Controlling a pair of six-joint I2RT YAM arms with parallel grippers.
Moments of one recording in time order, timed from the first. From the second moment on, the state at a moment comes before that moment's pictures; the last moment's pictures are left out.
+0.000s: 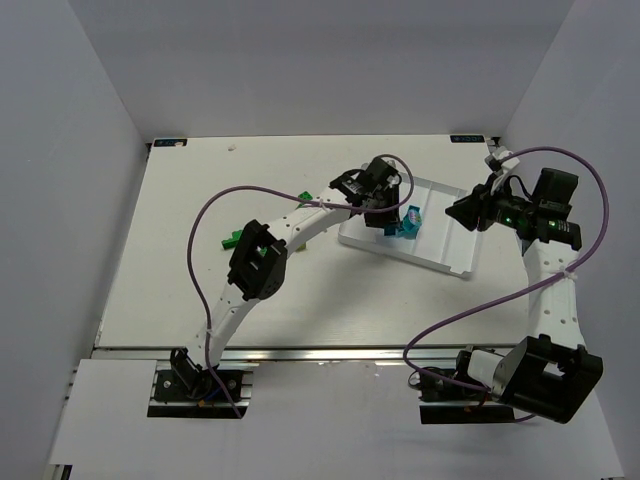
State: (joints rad) left arm -0.83 2.43 2.28 -0.68 0.07 -0.69; right arm -0.27 1.17 1.08 -0.54 -1.01 -0.42
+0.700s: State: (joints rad) left arm -0.77 2.15 1.83 -0.49 0.15 -0.68; right arm -0.27 1.17 1.05 -0.83 -1.22 -0.90
